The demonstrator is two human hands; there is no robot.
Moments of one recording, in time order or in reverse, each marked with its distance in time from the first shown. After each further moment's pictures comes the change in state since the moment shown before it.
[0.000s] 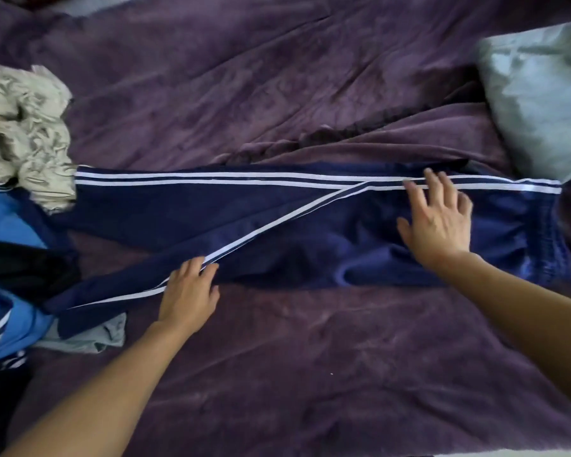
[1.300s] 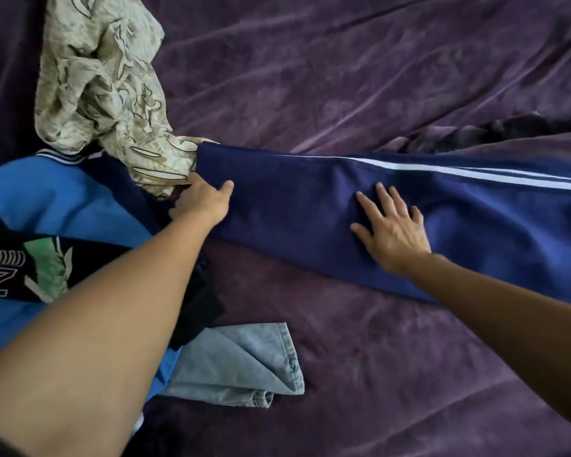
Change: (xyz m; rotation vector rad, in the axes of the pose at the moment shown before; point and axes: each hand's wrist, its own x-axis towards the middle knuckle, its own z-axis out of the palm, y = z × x) left_hand 0.191 -0.355 0.025 -0.558 -0.124 -0.624; right_hand 0.057 -0.421 0.134 -0.045 -0.316 -0.077
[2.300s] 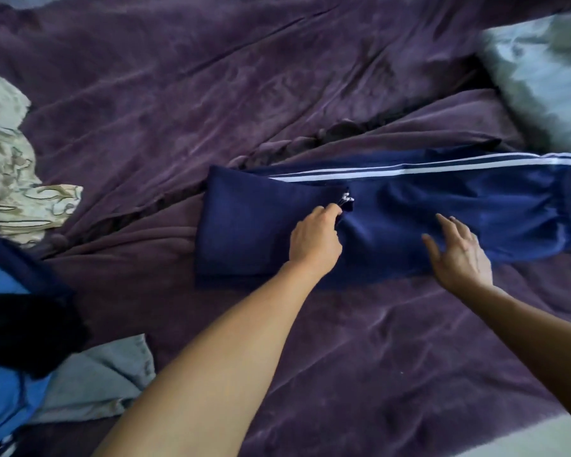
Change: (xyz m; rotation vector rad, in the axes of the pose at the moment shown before) left_hand -0.314 0.257 0.175 -0.042 -0.129 0.872; right_hand -0.163 0.335 -0.026 0.325 0.239 0.536
